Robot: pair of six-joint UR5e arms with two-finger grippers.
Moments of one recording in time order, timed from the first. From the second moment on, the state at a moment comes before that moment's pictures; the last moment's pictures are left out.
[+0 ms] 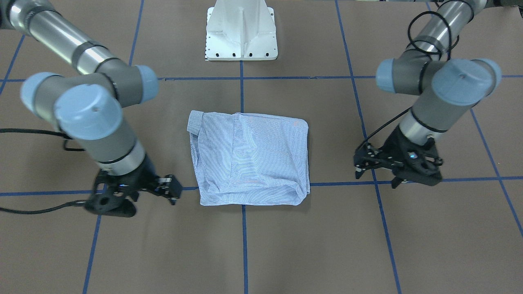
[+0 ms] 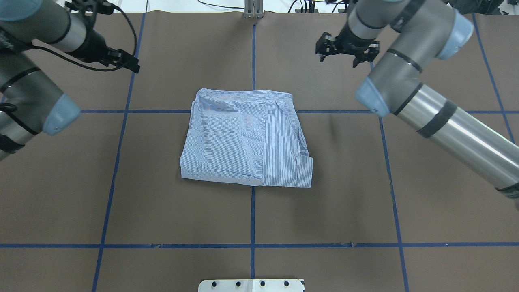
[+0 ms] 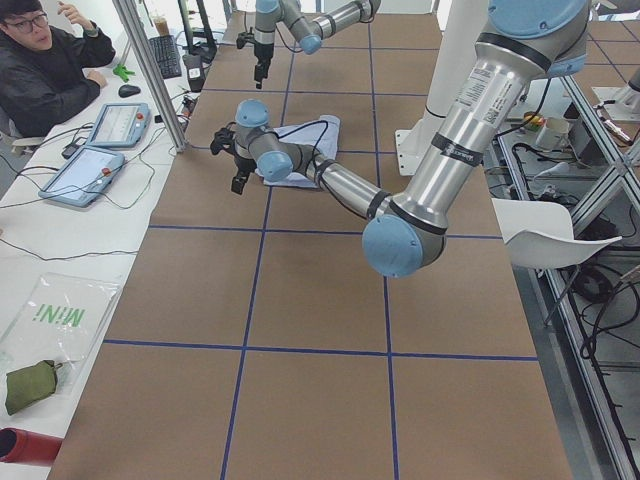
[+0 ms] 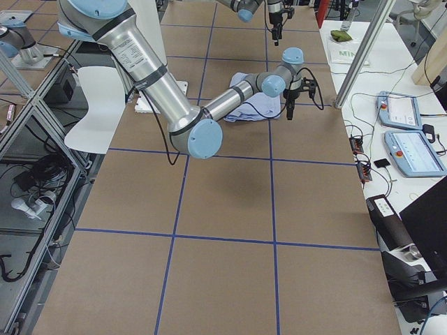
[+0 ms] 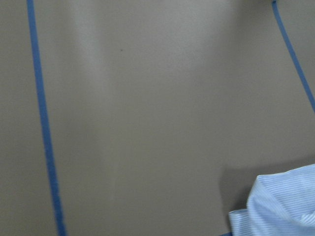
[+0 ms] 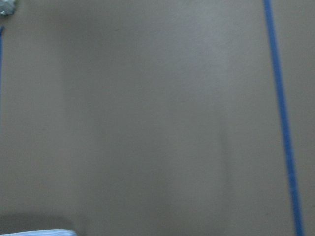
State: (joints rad) left arm -1.04 -1.99 -1.58 -2.00 -2.14 -0.56; right arm 0.98 -0.93 1.43 -1.37 2.11 0.95
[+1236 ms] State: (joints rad) left arm -1.50 -1.48 -1.80 -1.66 -2.28 0.12; right arm 1.47 -1.42 1.49 -1.53 2.32 -0.10
